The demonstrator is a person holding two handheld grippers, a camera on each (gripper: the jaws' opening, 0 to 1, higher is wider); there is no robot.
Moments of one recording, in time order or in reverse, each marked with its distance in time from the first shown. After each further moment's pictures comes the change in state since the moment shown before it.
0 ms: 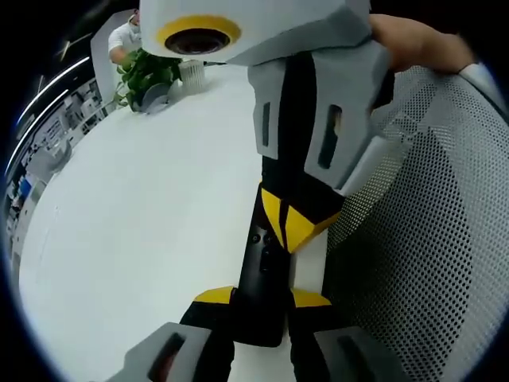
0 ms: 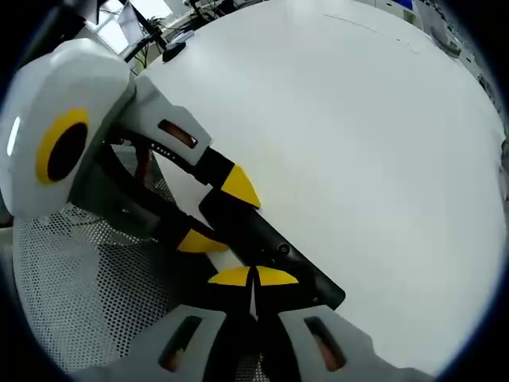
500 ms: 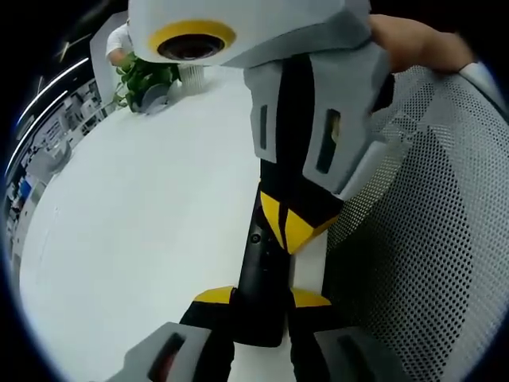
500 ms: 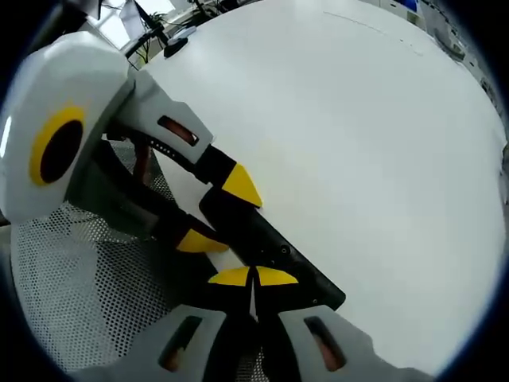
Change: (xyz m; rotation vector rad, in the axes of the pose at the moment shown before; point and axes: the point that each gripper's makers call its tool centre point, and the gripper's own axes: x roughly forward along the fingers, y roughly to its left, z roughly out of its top) left arm 0.000 0.000 0.000 0.006 -0.001 0.001; right arm 0.002 -0.001 0.000 -0.008 0.013 0.000
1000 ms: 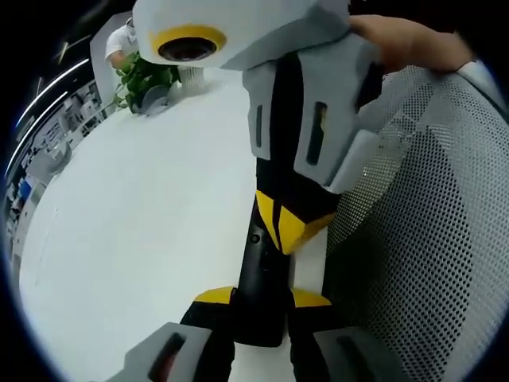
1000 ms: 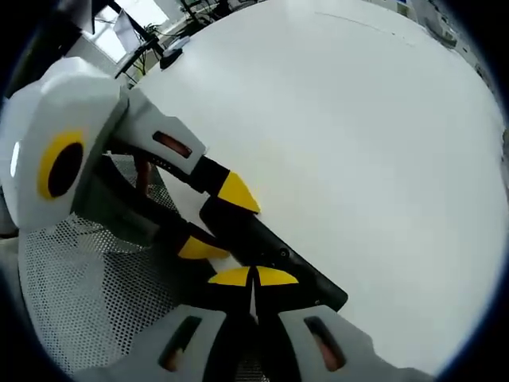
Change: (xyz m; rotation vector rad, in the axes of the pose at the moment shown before) left arm 0.000 0.000 0.000 0.004 -0.007 -0.001; right arm 0.000 -0.003 0.006 0.051 -0.038 0.031
